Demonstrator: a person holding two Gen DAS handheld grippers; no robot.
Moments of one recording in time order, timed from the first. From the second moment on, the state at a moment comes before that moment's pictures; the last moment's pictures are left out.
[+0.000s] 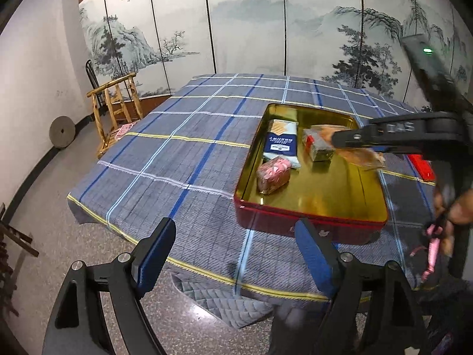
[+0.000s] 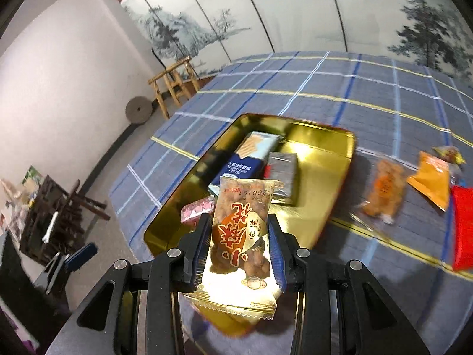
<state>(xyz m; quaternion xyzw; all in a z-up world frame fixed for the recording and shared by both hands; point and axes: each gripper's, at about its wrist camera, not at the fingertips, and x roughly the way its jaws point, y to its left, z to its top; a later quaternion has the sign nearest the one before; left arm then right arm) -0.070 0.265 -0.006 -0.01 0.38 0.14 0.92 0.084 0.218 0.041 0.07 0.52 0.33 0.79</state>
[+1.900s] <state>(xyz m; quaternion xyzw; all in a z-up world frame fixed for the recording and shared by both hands) 0.206 -0.033 -0.052 -0.08 0.56 -0.06 0.82 0.028 -0.169 -0.006 0.13 0.44 0.05 0.89</state>
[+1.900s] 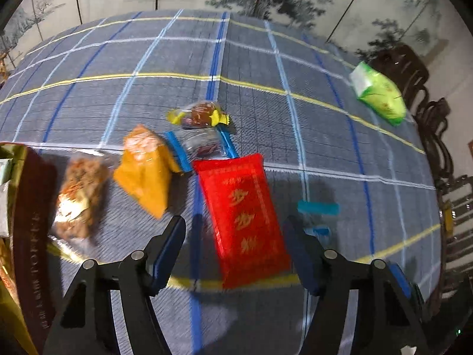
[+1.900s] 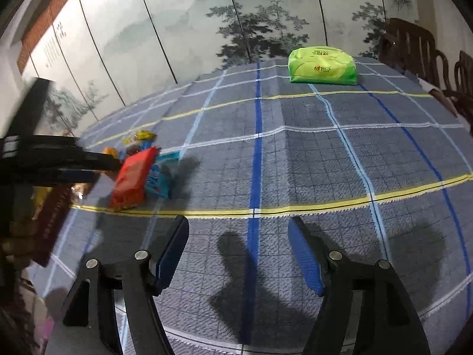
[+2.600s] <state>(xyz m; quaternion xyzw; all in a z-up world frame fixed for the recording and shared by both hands) 0.116 -0.018 -0.047 -0.07 0.50 -0.08 0.86 0.029 -0.173 -0.005 0.16 0.44 0.09 0.88</state>
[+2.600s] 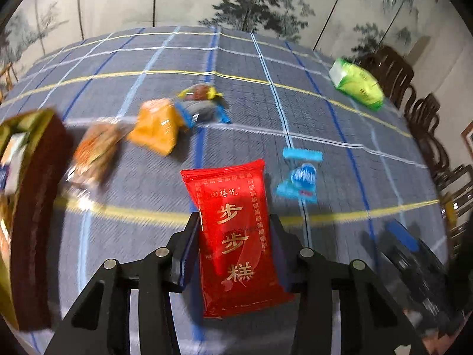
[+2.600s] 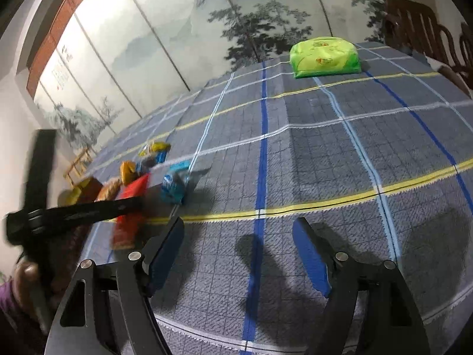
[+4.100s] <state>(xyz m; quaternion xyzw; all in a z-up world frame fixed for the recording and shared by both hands) 0.005 0.146 0.031 -0.12 0.43 -0.03 0.90 0.083 -0.082 -0.021 0.07 0.48 0.11 0.87</state>
